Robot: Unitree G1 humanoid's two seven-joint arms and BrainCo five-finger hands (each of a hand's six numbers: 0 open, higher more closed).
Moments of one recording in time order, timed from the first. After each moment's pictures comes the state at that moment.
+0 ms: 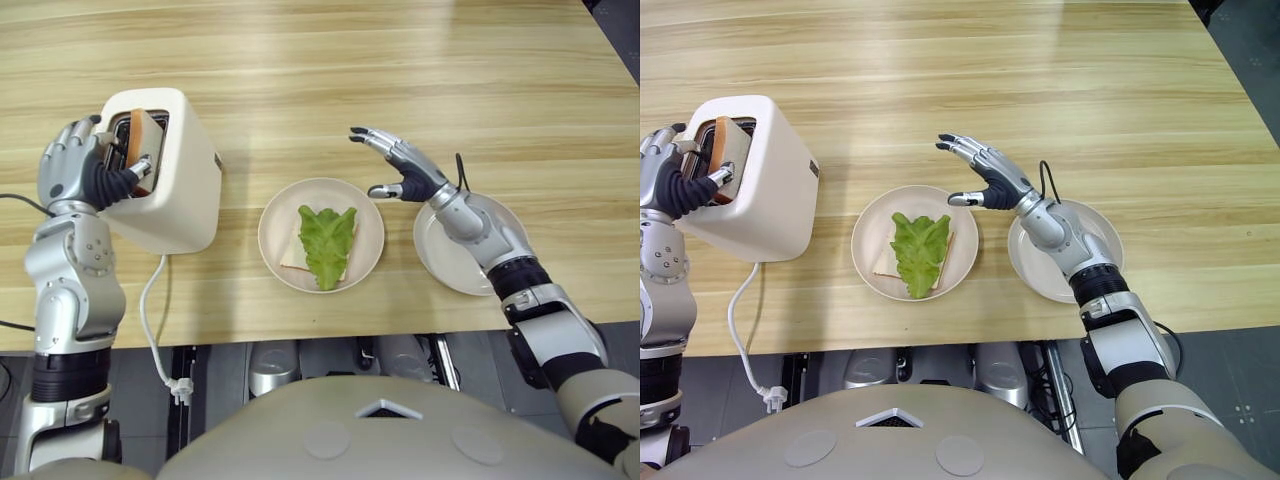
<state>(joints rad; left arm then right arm) 0.09 0.65 0.15 -0.29 0.79 0.36 -0.18 -0.47 -0.40 0.31 0.67 -0.52 -0.79 -0.05</state>
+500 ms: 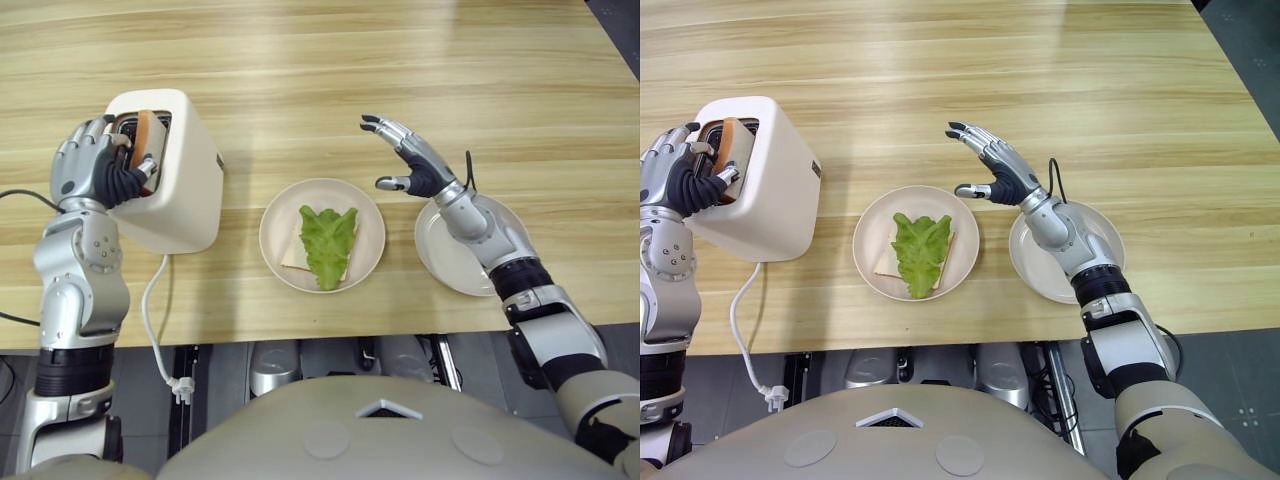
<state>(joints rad) 0.07 0.65 0.14 -0.26 0.77 0.33 -0.18 -0.46 -0.40 0.29 0.67 -0.52 -0.79 -0.10</state>
